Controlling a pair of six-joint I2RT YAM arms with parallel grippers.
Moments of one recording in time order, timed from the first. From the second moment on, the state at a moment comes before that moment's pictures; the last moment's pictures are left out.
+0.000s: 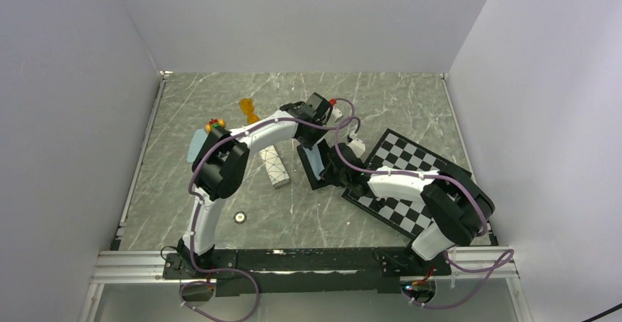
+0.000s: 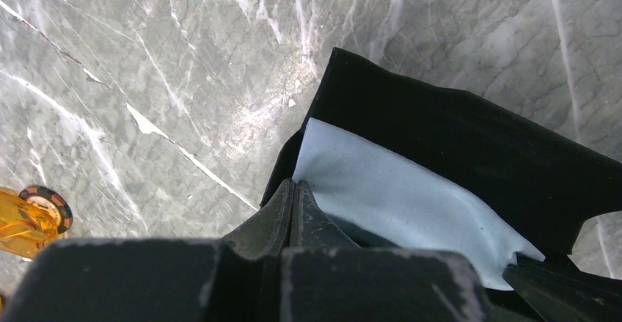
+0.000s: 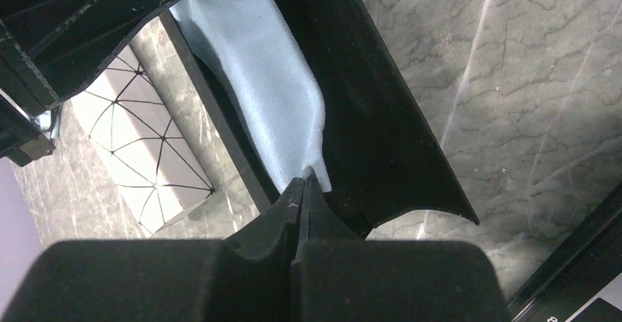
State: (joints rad) left arm -0.72 2.13 1.71 -0.63 -0.08 0.16; right arm 0.77 1.54 0.69 0.06 0.22 1.10
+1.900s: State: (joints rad) left arm -0.70 1.87 1.66 -0.67 -0.10 -0.12; right arm 0.76 1.49 0.81 -0.08 0.28 0.97
